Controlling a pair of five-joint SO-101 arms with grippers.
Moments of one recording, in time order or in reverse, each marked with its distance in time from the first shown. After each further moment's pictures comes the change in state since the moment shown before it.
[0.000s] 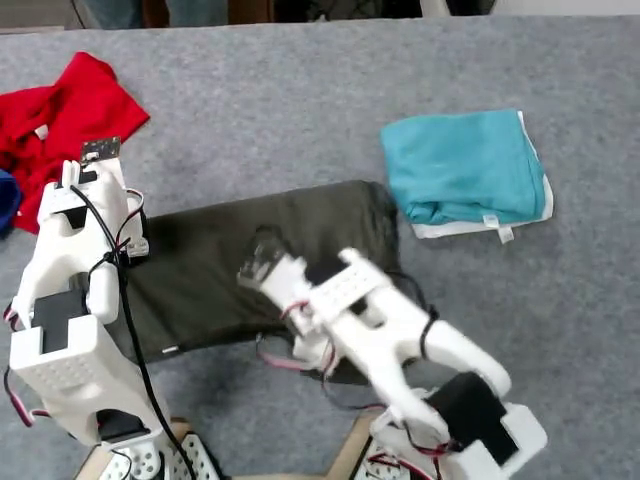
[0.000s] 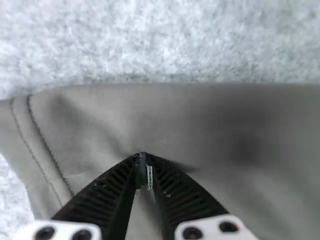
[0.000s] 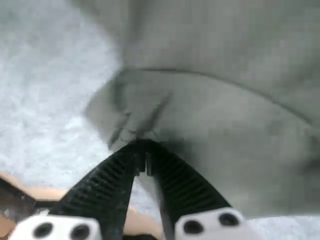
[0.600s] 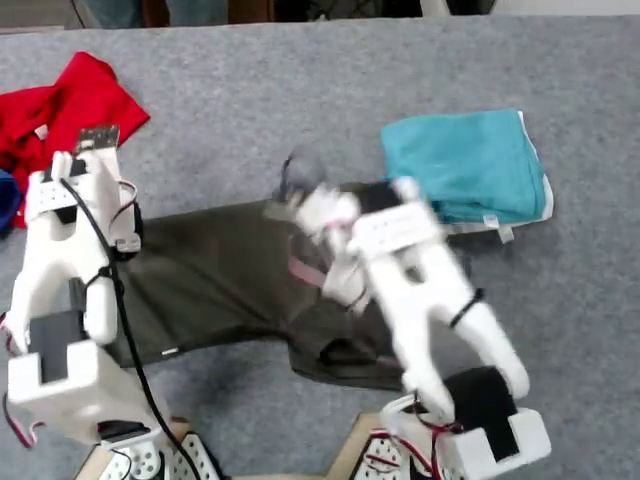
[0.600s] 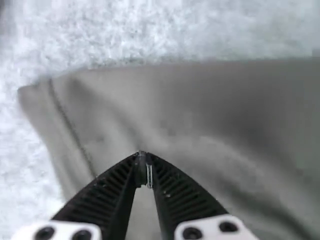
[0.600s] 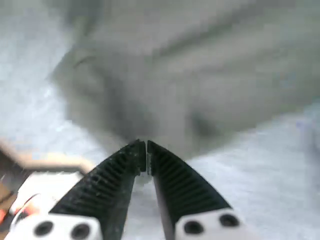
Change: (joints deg) left arm -0.1 -13.6 -1.8 11.9 -5.8; right arm 22.2 1.7 -33.7 21.5 13.5
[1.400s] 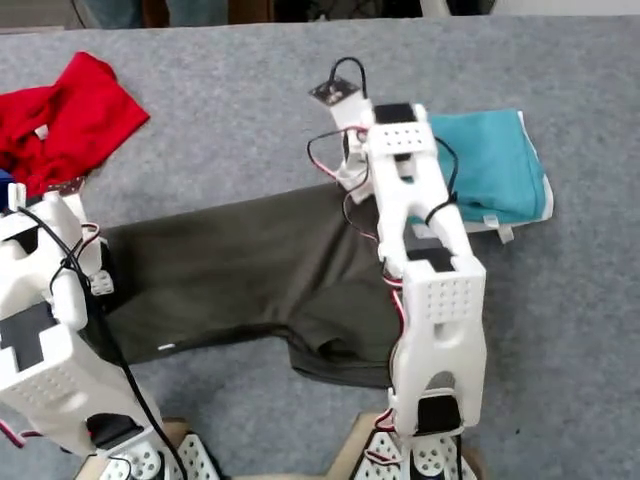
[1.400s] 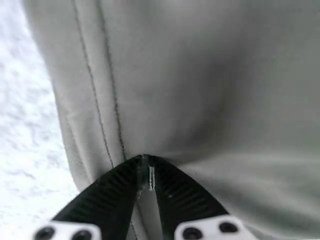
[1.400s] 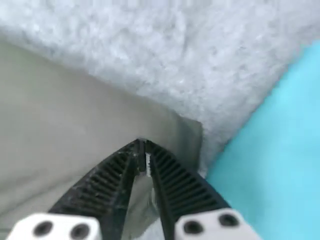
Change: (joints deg) left arm -13.2 11.3 5.6 -1.8 -3.9; right arm 9.1 51.2 -52.6 -6.7 -6.1
